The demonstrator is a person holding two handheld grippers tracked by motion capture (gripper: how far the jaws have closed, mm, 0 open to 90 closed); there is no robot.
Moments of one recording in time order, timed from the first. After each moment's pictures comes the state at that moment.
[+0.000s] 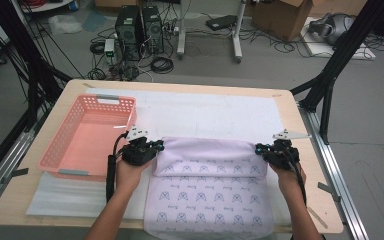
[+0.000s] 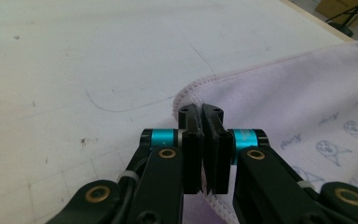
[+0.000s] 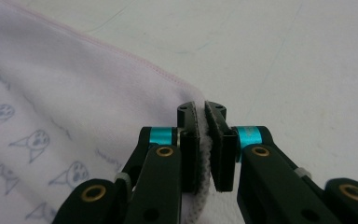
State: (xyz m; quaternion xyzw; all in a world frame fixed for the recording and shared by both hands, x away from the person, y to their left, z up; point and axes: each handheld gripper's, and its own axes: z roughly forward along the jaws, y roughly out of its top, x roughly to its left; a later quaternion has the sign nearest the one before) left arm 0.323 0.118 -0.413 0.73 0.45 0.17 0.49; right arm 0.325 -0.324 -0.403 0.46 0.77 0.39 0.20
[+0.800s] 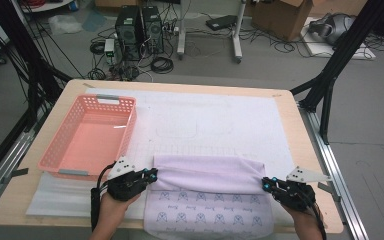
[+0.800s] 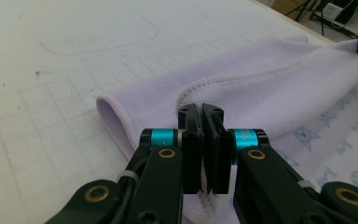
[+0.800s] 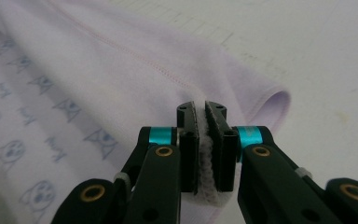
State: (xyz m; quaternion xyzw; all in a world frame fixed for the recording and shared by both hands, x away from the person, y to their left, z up) left arm 0.242 0.142 -0.430 0.75 0.40 0.13 0.52; right arm 0.224 -0.337 -0.416 0.41 0.79 0.43 0.16
